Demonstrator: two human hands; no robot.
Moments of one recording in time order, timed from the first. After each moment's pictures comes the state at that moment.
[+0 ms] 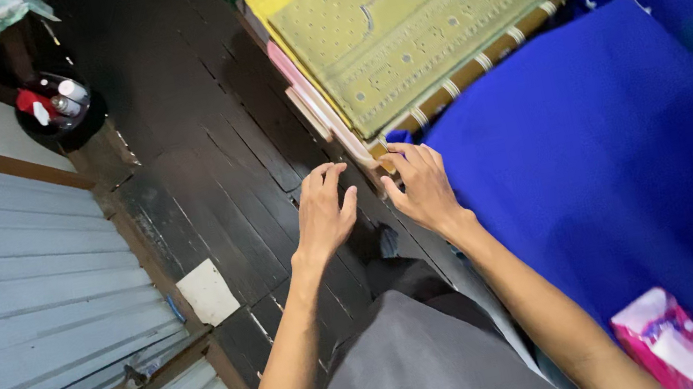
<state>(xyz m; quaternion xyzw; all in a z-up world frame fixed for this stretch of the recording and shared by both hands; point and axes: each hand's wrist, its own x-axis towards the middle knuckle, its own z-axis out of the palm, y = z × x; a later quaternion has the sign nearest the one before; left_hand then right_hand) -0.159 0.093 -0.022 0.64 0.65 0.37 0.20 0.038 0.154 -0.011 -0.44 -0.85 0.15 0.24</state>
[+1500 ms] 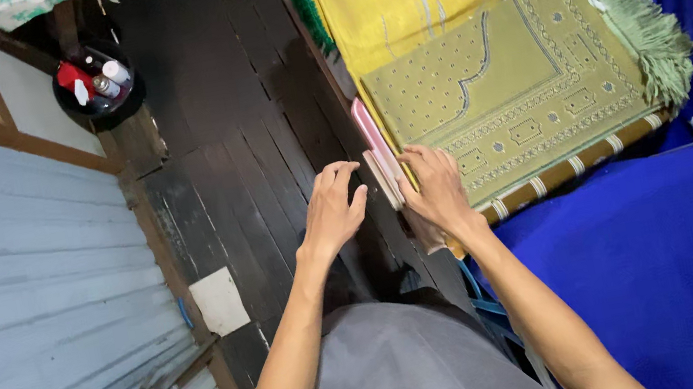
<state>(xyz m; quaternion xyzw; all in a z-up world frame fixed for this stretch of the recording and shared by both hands) -0.298 0.230 -0.035 0.57 0.69 0.37 0.27 -0.100 0.319 -0.051 -0.41 -0.86 0.20 0.22</state>
